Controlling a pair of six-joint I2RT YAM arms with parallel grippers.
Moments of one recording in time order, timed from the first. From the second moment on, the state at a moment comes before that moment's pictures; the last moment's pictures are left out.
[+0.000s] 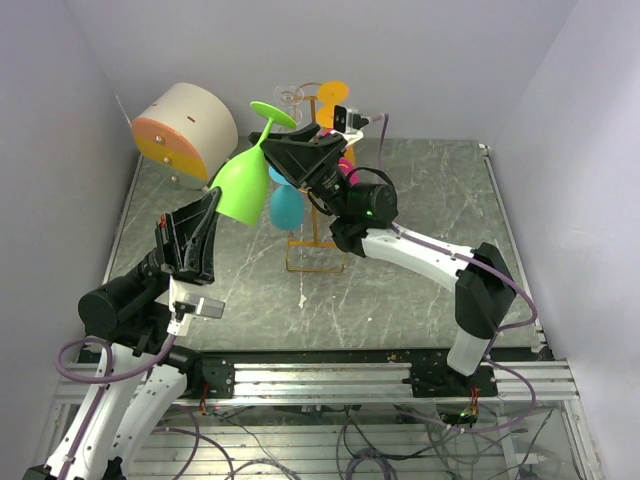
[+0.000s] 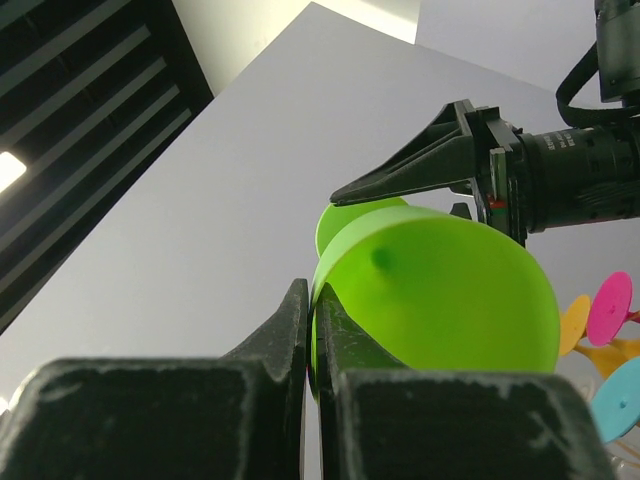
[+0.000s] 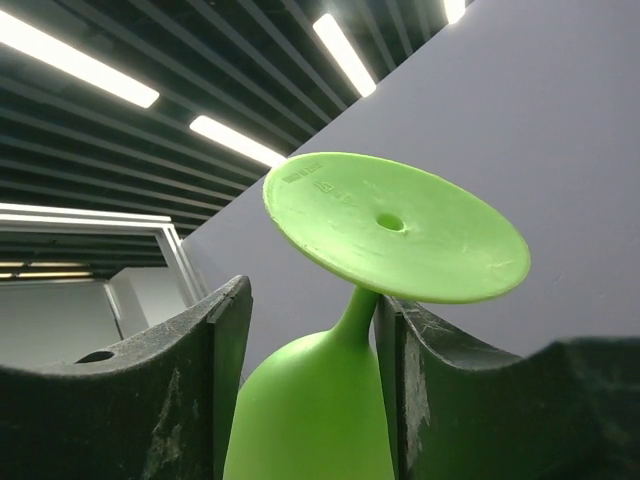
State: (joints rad) left arm -0.31 0.54 0.70 0.72 0.68 0.89; right arm 0.90 1.77 1.44 1.34 -0.21 1.24
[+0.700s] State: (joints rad) left arm -0.29 0.54 0.70 0.75 0.68 0.86; right arm 0.91 1.78 1.45 1.34 -0.19 1.25
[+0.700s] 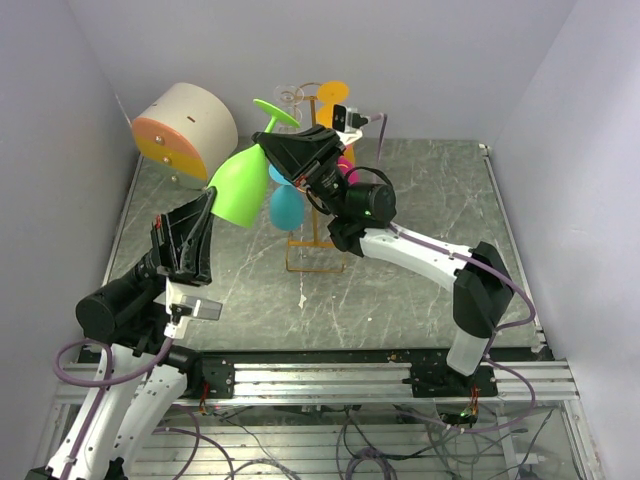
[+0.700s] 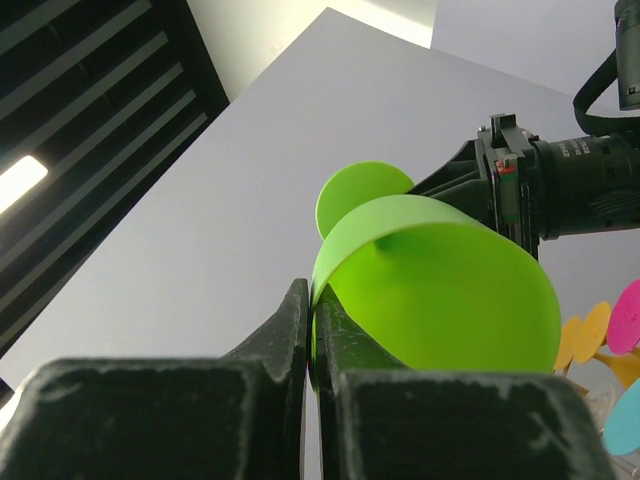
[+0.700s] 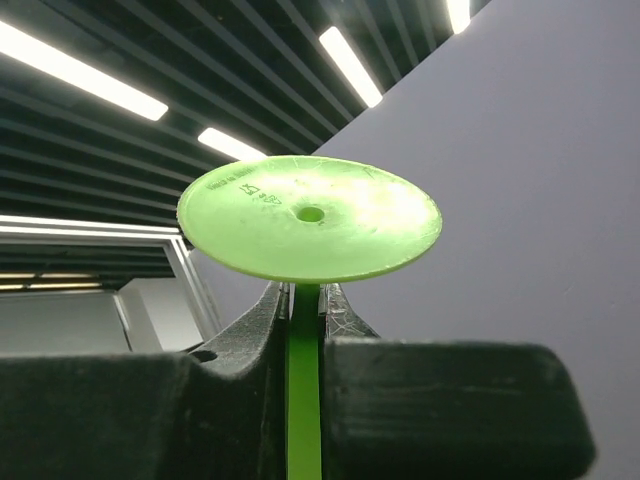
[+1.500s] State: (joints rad) left arm -0.28 0.76 1.46 -0.36 0.30 0.36; right arm 0.93 1.21 1.62 0.35 0.00 0.36
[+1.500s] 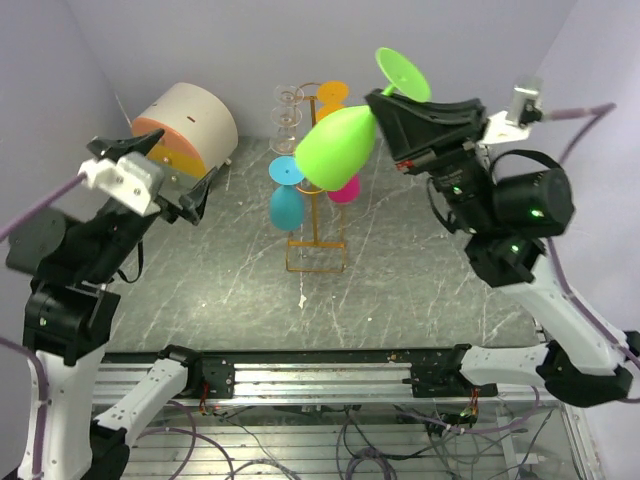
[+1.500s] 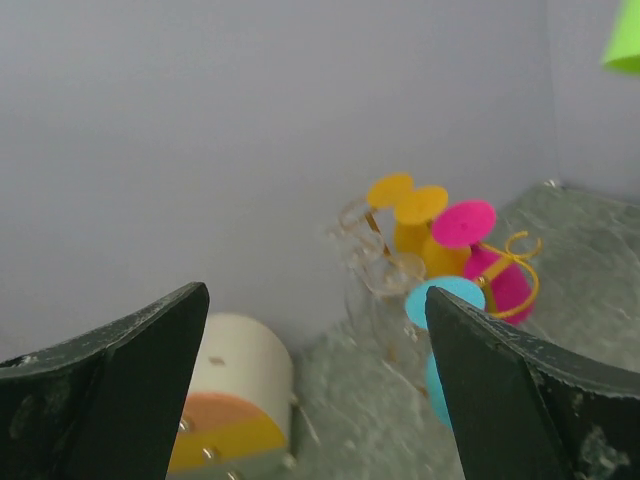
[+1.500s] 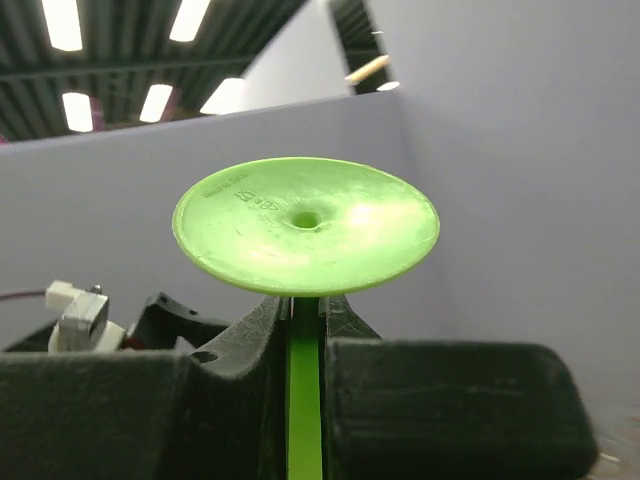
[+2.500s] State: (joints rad) left arm 0.01 1.03 1.38 -0.93 0.37 0.21; right arm 0.65 1.00 0.87 0.29 -0.08 -0.27
